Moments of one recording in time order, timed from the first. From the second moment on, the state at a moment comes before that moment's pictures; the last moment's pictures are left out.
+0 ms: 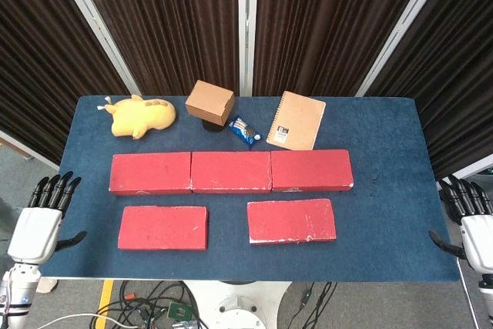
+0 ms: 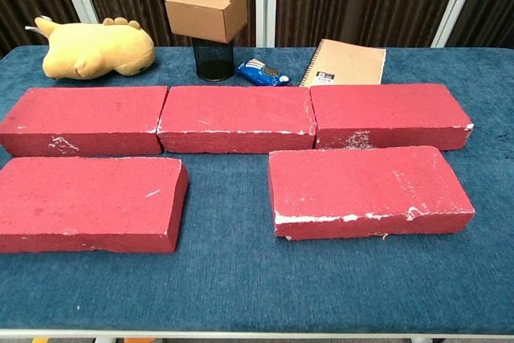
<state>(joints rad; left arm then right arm) -0.10 -1.12 -0.03 -1.75 1.57 1.50 0.22 0.07 -1.04 0.04 -1.50 -1.60 1.55 0.17</state>
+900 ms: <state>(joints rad) -0.14 -1.18 0.05 -1.82 1.52 1.30 0.24 0.06 -1.02 0.04 -1.51 -1.60 1.57 0.19</state>
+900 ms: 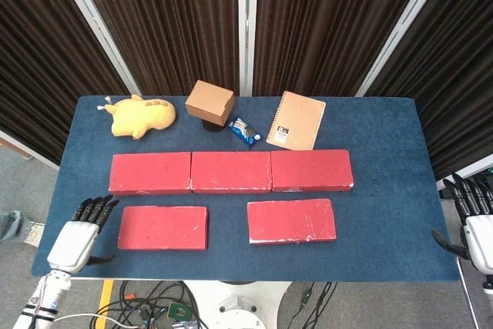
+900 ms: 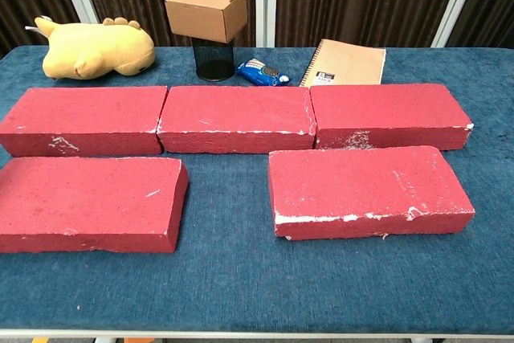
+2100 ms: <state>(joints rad) -0.37 -1.40 -0.01 -1.77 1.22 0.99 0.40 0.07 -1.03 0.05 -1.46 -1.56 1.52 0.24</state>
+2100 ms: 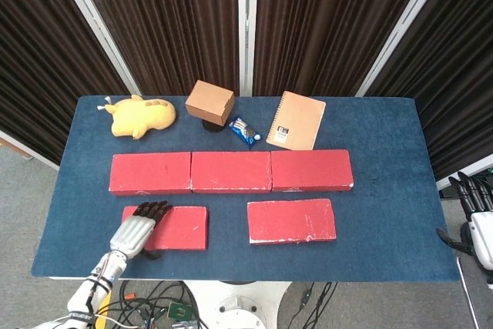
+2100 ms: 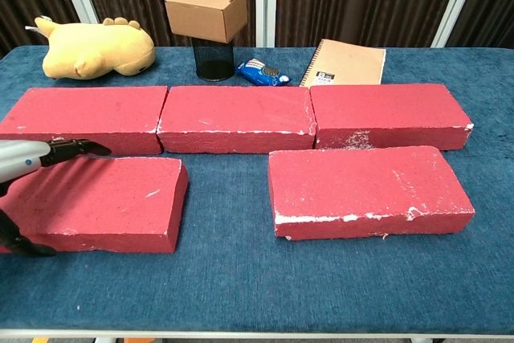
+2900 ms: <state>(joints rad) -0.45 -1.39 -0.01 -1.74 1.13 0.93 0.33 0.08 -1.03 0.04 -1.47 -1.55 1.47 0.23</state>
